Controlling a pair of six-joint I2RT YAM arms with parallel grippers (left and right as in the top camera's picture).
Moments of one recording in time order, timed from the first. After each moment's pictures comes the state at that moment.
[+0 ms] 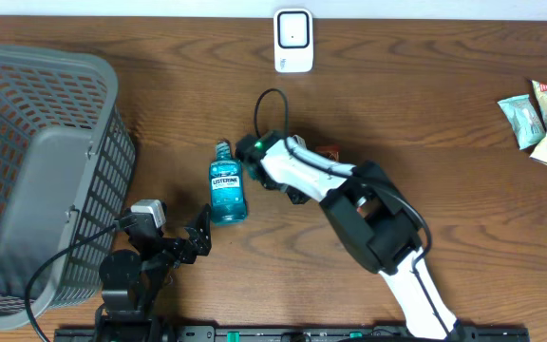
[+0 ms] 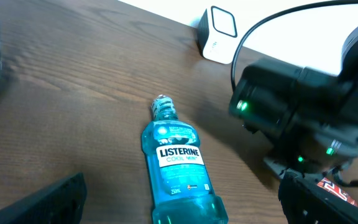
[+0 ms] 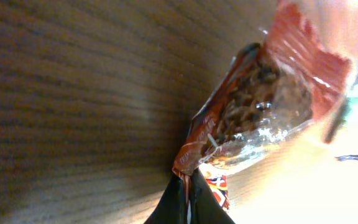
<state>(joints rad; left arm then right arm) -0.03 0.16 0.11 -0.27 0.28 -0.36 0.76 2.34 1.65 -1.19 0.62 0.37</state>
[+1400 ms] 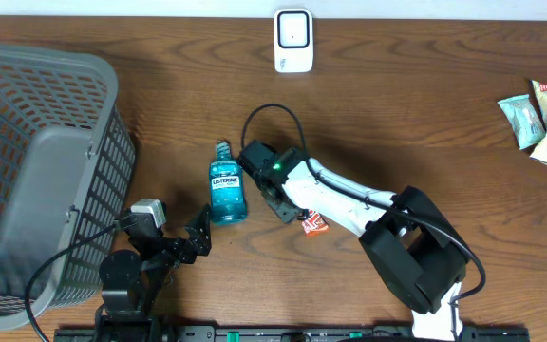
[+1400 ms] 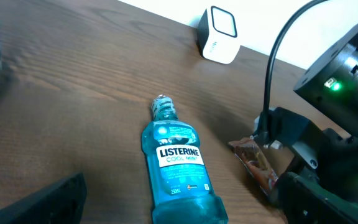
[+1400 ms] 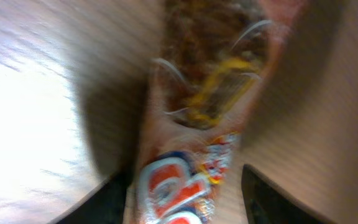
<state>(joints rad) -0.03 0.16 0.11 -0.27 0.28 -0.36 0.81 2.03 1.35 -0.87 0.29 0.15</state>
